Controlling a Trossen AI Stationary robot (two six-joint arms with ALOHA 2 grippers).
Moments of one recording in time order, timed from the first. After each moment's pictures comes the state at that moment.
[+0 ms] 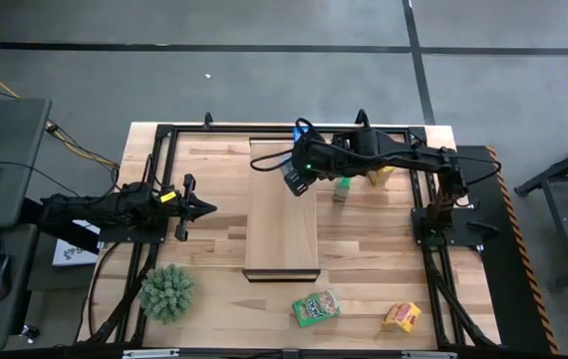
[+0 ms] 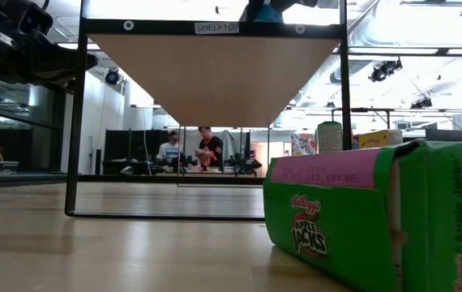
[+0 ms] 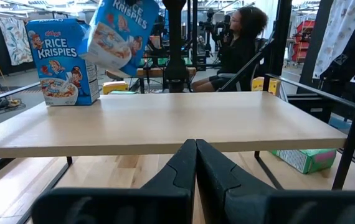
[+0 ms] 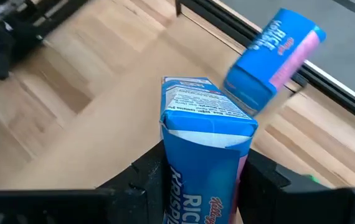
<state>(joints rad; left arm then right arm) 0.00 0.00 0.01 0.01 0.01 0.03 0.00 1.86 2.16 -1.35 0.39 0.72</state>
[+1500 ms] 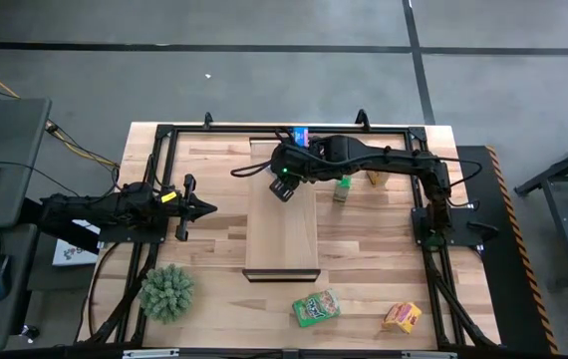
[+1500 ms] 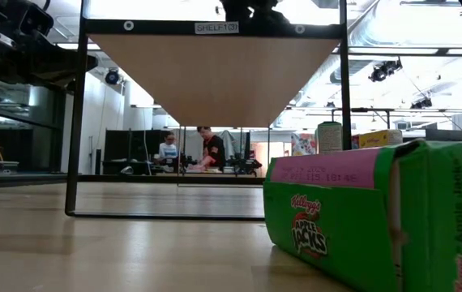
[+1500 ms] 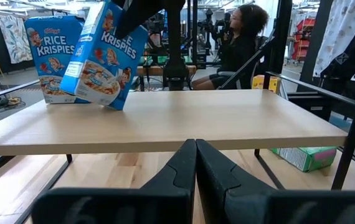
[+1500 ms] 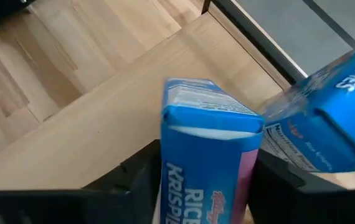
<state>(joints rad) 0.00 0.01 0.01 0.01 0.01 0.03 -0.03 1.98 2.16 -1.24 0.39 0.51</state>
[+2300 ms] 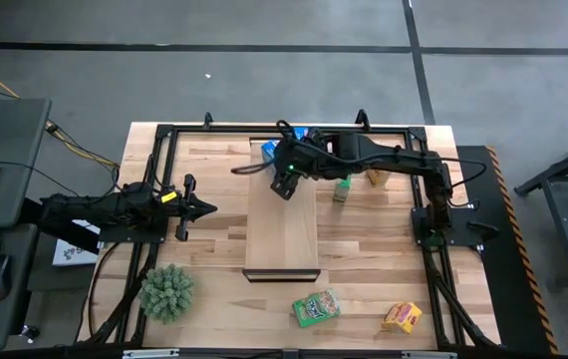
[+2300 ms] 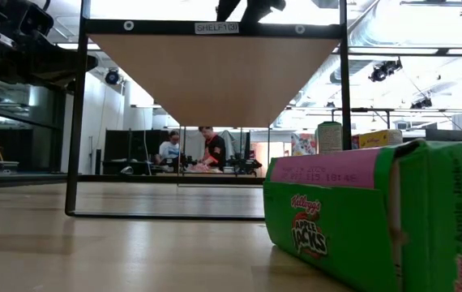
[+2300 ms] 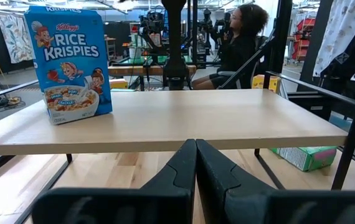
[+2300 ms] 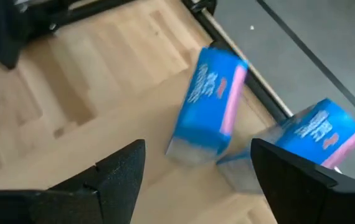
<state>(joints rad) 0.00 0.01 0.01 0.01 0.01 0.03 -0.01 1.97 2.26 -1.24 0.44 0.38</state>
